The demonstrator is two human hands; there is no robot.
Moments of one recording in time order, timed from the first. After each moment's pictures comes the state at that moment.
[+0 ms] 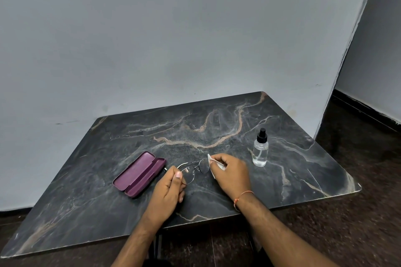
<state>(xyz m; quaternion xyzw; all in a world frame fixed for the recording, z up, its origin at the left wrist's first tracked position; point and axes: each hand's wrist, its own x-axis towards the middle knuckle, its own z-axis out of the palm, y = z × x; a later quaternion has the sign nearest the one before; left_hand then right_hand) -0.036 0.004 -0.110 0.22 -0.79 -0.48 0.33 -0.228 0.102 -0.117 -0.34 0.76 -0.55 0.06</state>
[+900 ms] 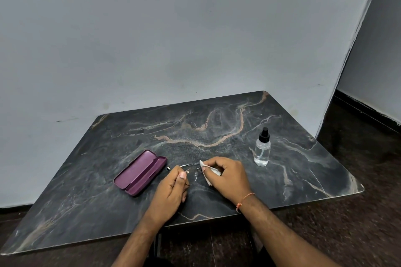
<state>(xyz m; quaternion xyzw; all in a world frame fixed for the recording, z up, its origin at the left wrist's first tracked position) -0.036 0.007 -0.110 0.21 -0.81 -0.45 0.31 -0.218 0.107 -0.118 -0.44 0.70 -0.56 0.08</state>
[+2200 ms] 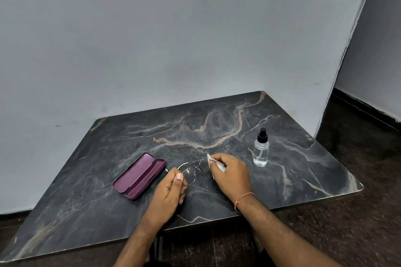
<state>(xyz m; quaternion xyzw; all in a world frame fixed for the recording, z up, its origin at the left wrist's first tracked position) -0.037 0.002 -0.111 0.21 -0.79 -0.48 0.32 -0.223 0.104 -0.116 -0.36 0.75 -0.55 0.05</state>
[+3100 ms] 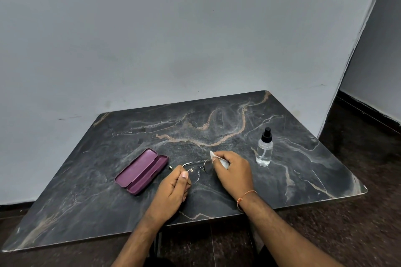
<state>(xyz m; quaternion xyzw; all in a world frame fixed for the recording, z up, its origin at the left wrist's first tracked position) -0.034 0.010 -0.103 0.22 -0.81 -0.45 0.30 -0.225 0.102 -0.115 -0.36 0.75 -0.56 0.05</state>
